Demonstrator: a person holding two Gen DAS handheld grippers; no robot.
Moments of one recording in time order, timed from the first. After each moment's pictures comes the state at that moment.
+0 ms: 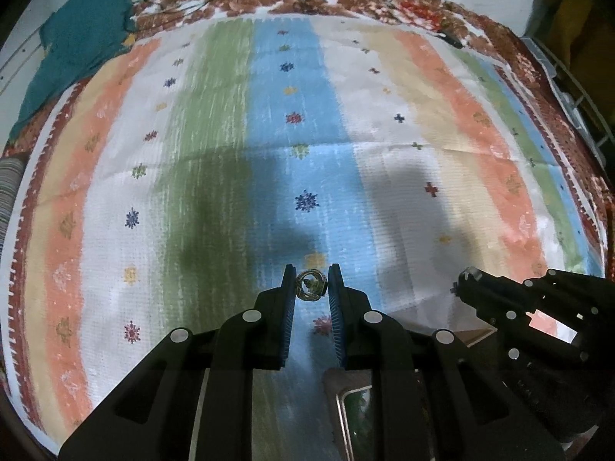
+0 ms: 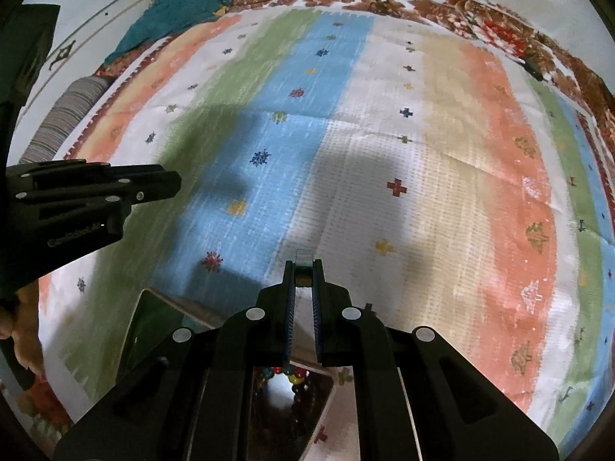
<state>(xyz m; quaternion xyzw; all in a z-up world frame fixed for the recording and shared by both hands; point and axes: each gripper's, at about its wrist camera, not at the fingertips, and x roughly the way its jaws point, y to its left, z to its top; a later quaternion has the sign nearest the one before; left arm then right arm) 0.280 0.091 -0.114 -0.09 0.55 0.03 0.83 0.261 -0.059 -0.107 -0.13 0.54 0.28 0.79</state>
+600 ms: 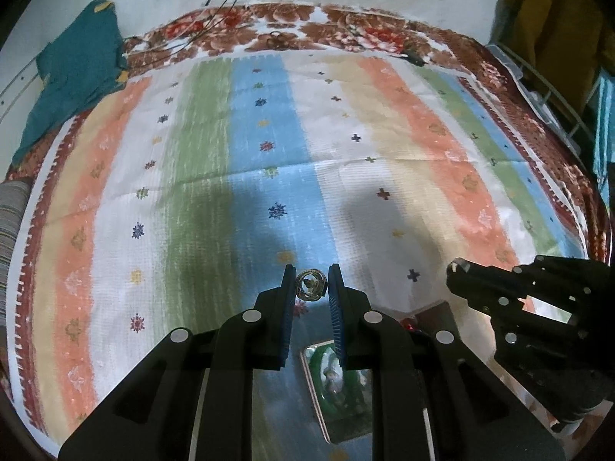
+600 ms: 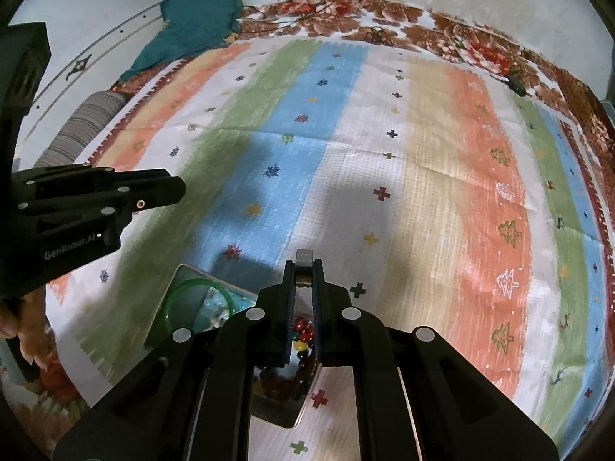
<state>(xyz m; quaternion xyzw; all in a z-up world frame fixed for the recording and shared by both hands) 0.237 0.061 -0.072 -0.06 0.50 0.00 0.86 0.228 -0.083 -0.071 -0.12 0.50 0.29 0.81</state>
